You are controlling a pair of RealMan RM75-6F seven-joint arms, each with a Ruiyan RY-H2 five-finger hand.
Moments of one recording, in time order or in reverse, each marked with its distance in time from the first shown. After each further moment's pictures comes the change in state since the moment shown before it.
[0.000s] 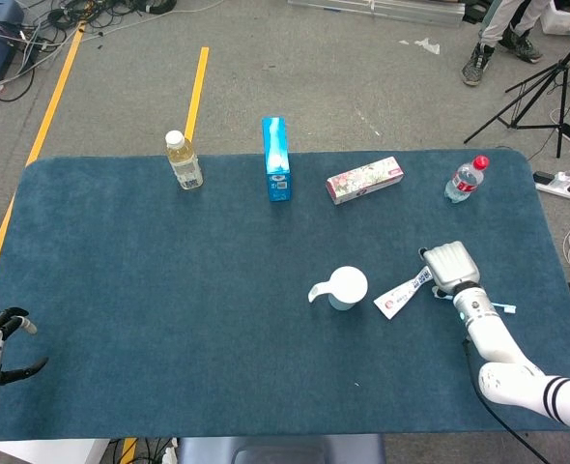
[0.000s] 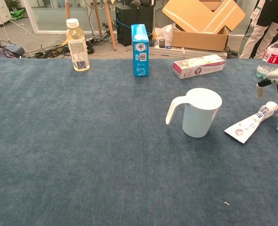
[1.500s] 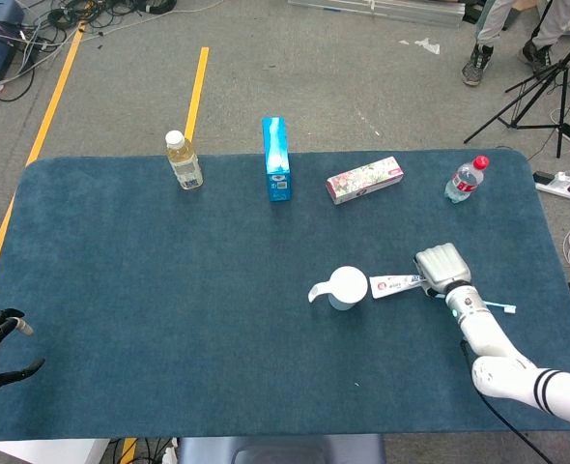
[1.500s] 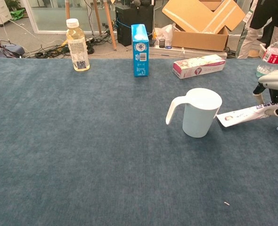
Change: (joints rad) left arm 0.011 0.009 0.002 -0.008 0.005 0.011 -0.004; right arm 0.045 -0.001 -0.025 -0.002 0.035 -0.035 0.075
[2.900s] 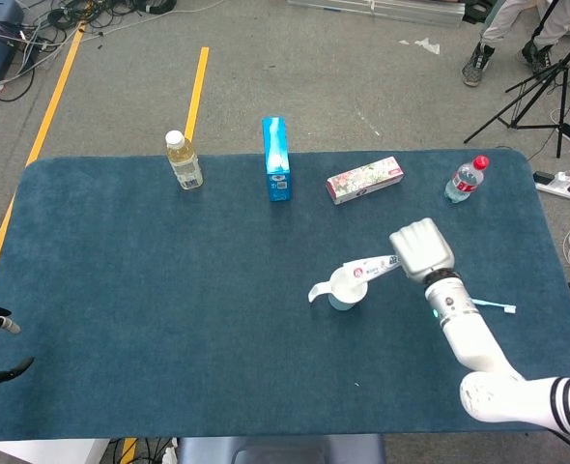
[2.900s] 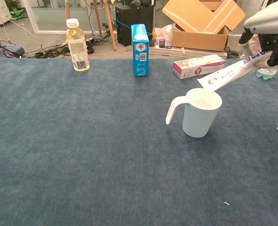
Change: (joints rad) left arm 0.019 0.035 -0.010 -0.013 0.001 0.034 -0.034; right arm 0.197 0.242 0.053 -0.565 0.242 0.320 -0.452
